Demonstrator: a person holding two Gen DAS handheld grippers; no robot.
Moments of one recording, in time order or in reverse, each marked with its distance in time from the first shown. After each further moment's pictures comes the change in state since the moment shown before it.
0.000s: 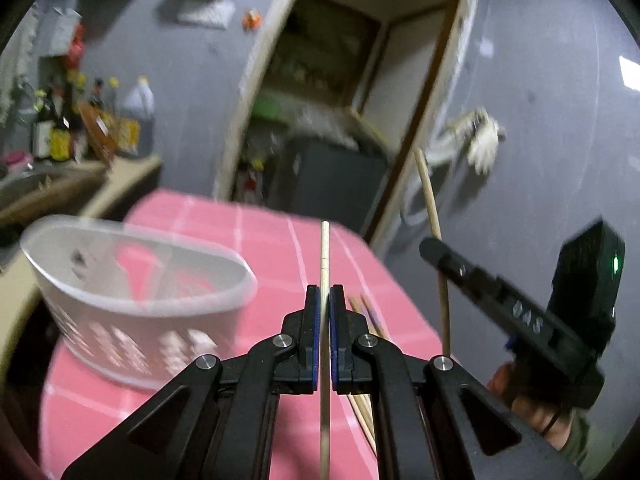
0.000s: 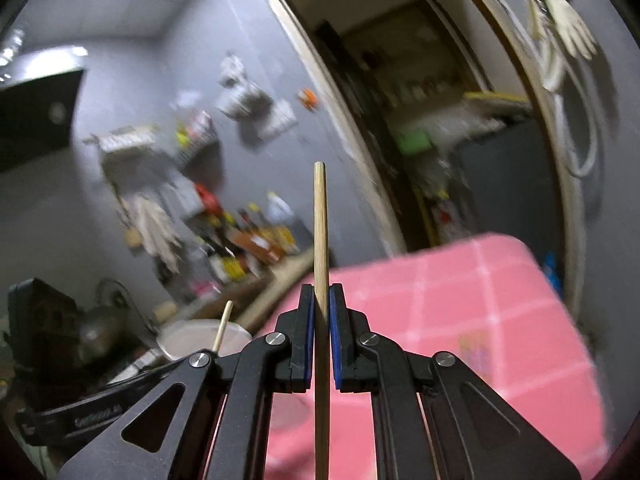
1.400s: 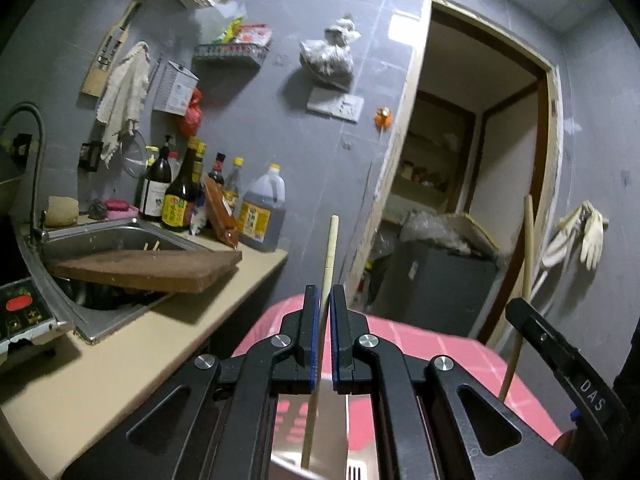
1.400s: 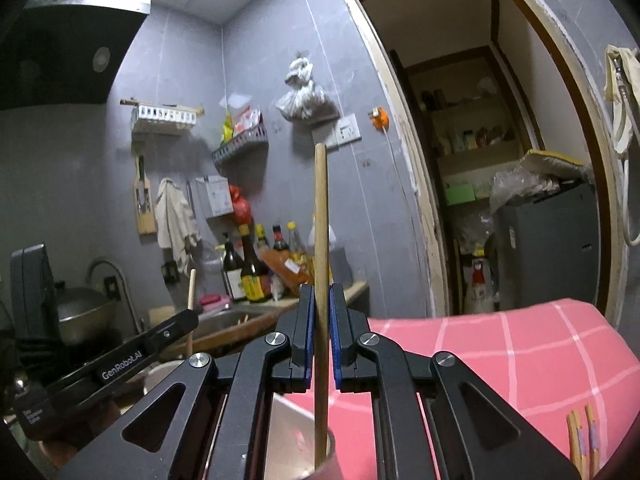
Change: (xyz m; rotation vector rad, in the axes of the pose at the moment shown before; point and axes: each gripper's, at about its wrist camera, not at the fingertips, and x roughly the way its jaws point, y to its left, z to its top) left arm -0.014 0.137 0.027 -0.056 -0.323 0.342; right arm 0.103 0.073 -0.028 -0.210 -0.097 0.051
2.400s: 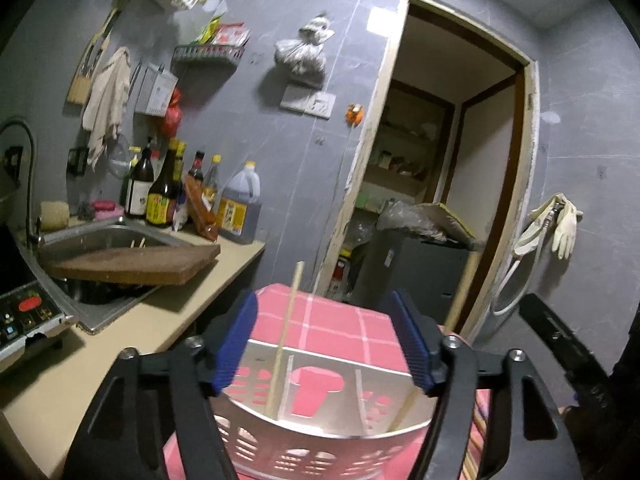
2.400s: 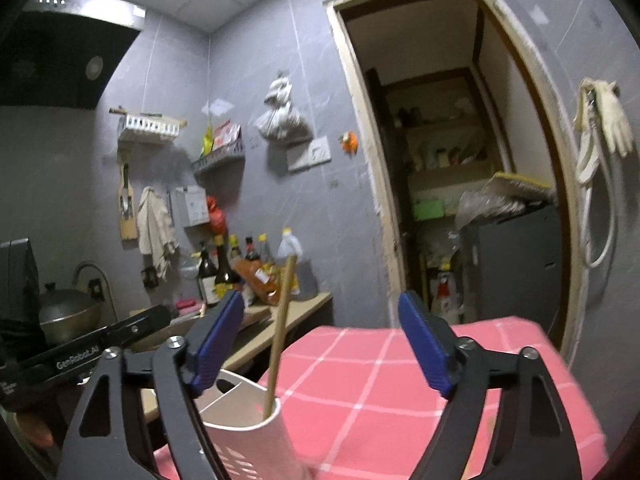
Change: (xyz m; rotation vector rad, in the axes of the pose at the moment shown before) left arm -0.052 -0.042 0.011 0.016 0.018 -0.070; right arm -0.072 -0.017 0.030 -0.043 -0.050 -0.113
